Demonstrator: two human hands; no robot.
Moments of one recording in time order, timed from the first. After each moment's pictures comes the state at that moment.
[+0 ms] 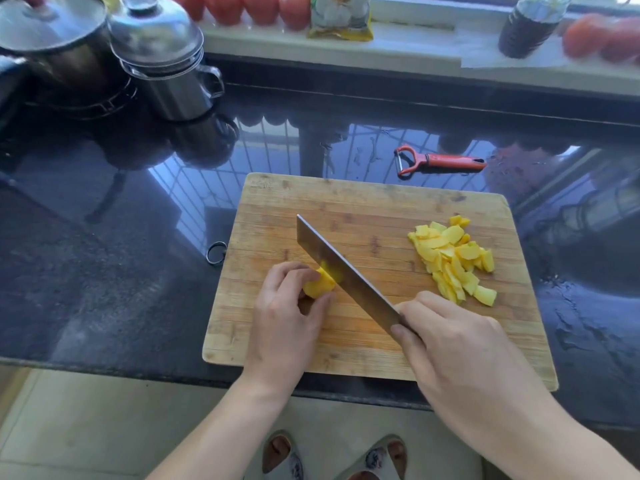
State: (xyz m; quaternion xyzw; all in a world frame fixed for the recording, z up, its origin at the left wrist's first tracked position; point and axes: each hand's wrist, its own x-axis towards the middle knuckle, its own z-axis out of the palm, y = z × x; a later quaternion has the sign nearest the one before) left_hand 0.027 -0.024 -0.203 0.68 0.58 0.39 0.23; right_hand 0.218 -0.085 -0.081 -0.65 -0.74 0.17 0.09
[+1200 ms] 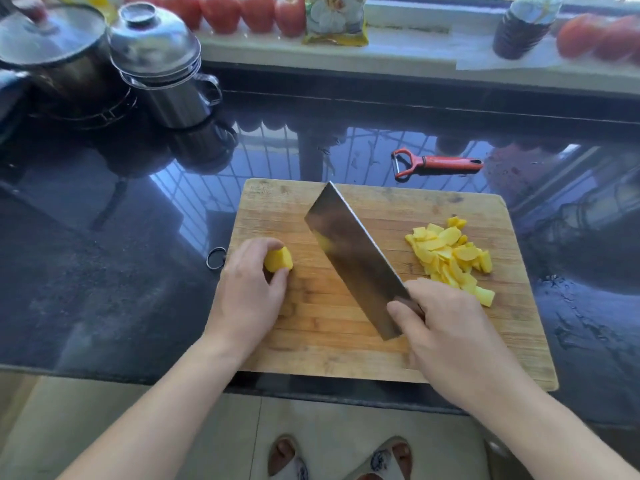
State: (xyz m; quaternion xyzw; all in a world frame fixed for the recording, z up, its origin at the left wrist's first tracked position) left_hand -0.007 0.019 -0.172 0.69 0.63 0.28 0.23; right_hand 0.222 -0.061 -0.097 -0.71 -0.62 0.29 0.19
